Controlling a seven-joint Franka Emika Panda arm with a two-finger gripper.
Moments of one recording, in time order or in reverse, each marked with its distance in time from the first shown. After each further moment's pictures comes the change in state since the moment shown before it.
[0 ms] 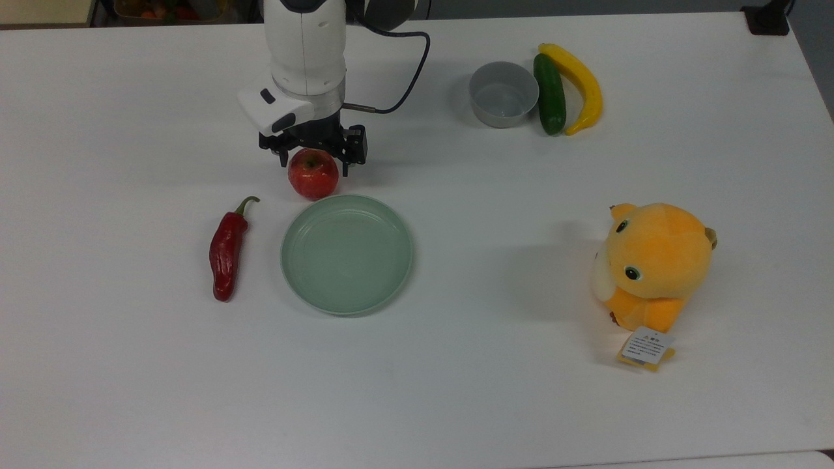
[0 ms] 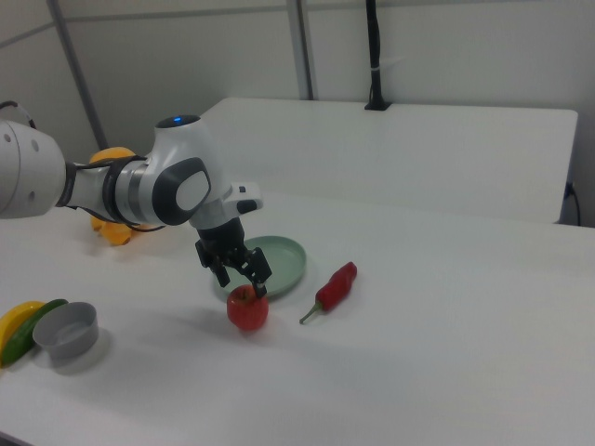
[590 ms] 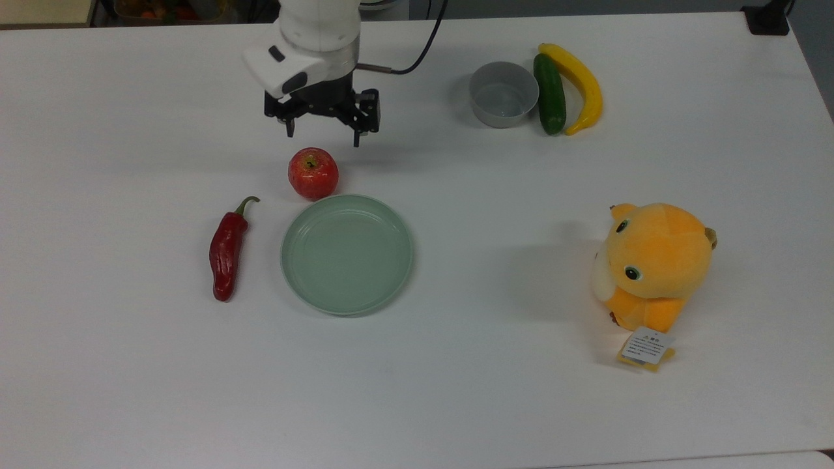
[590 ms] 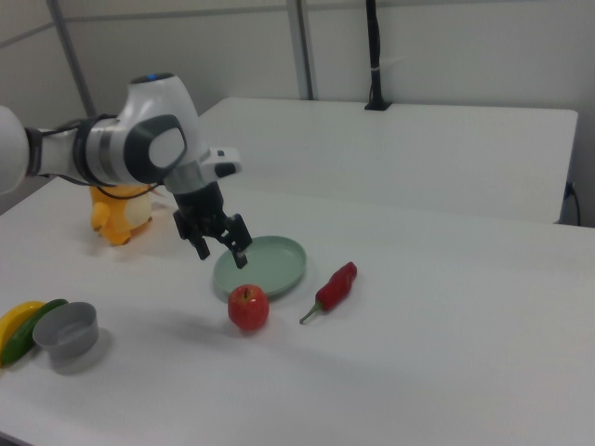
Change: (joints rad) arm 0.042 -0.087 0.002 0.068 0.000 -0.174 0.002
